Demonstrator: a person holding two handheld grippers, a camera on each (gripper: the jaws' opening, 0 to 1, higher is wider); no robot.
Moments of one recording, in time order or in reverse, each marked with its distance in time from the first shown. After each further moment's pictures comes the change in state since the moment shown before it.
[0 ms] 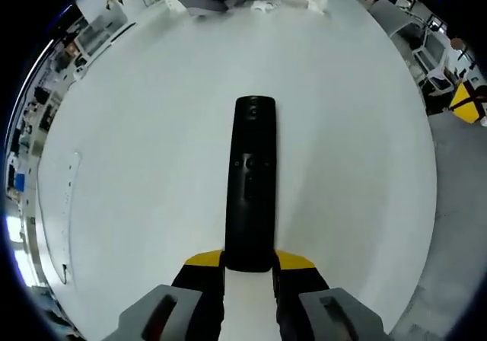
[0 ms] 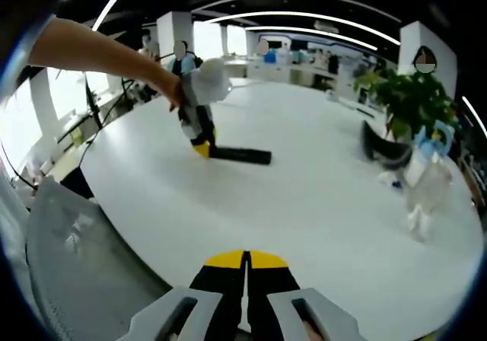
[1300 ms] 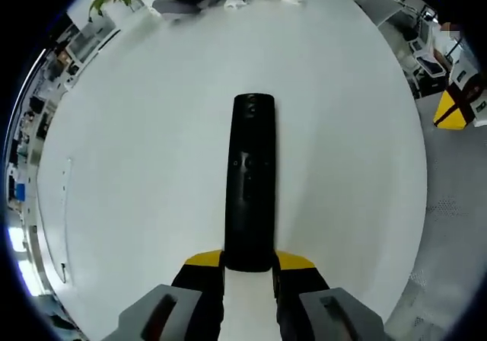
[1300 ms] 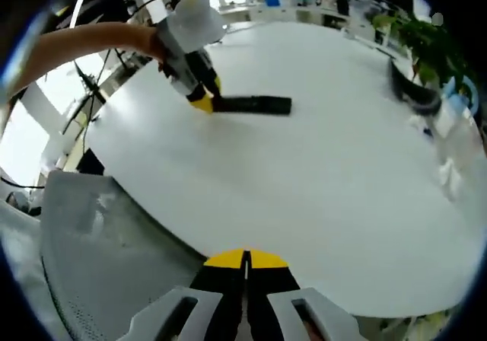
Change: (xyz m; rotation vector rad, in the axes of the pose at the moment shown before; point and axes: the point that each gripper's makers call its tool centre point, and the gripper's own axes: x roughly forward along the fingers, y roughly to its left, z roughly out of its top) left arm -0.001 -0.042 -0.007 0.043 0.027 0.001; right arm 0.011 0.033 -0.051 0.115 0.357 0.145
